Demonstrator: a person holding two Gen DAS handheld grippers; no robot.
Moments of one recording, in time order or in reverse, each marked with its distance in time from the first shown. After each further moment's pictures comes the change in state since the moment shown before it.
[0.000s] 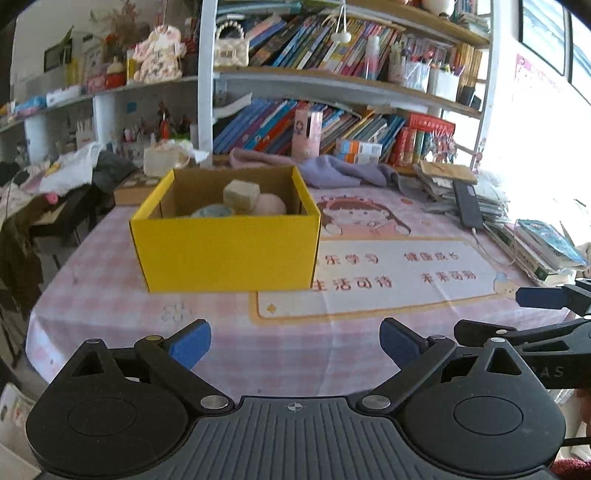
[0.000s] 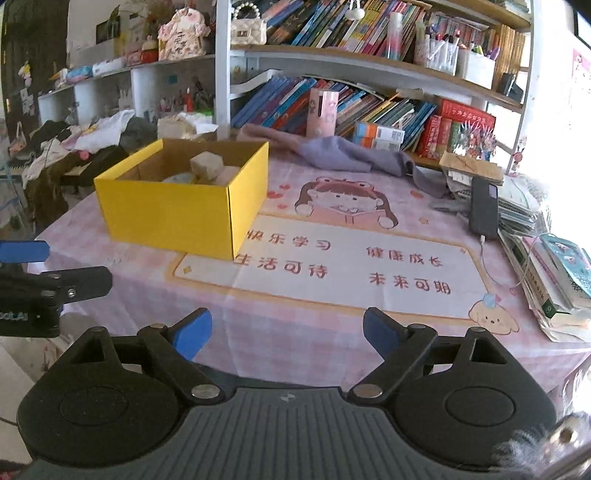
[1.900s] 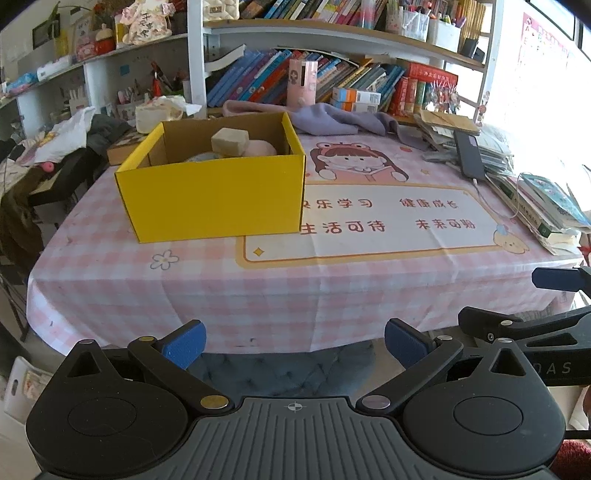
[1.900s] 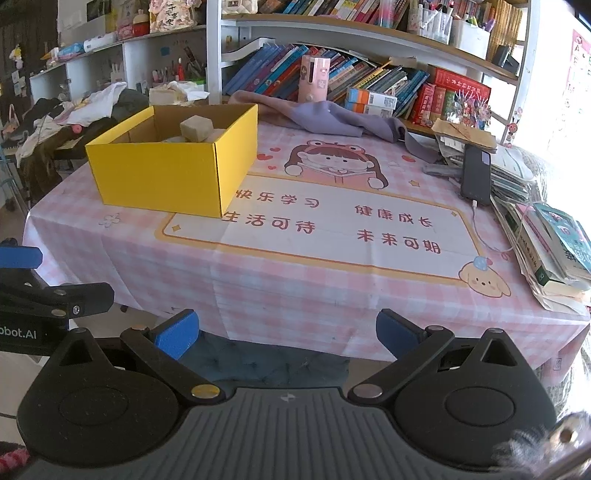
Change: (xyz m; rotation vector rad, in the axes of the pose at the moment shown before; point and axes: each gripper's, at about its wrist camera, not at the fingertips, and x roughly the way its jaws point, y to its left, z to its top) left arm 0.007 -0.027 -0.015 0.019 0.154 0.026; right arm -0.002 -0.019 -0.019 0.014 0.100 -0.008
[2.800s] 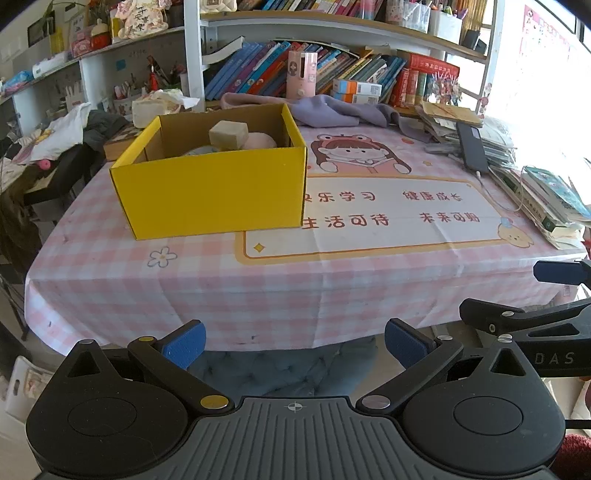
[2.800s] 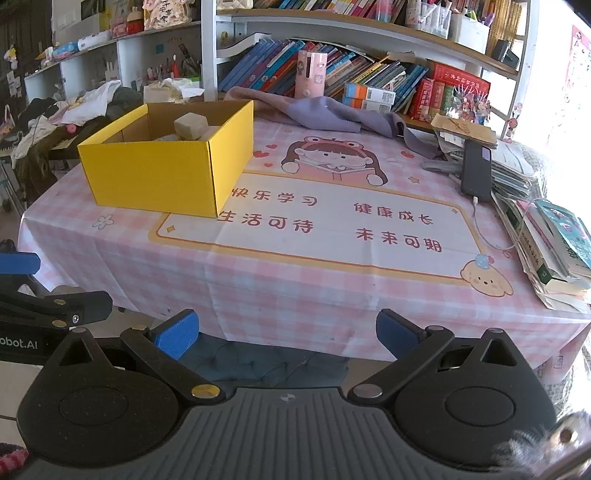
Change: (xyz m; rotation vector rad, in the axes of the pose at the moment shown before) left arm 0.009 0.001 0.003 0.007 0.019 0.000; right arm 0.010 -0.003 0.006 0.004 0.015 -0.005
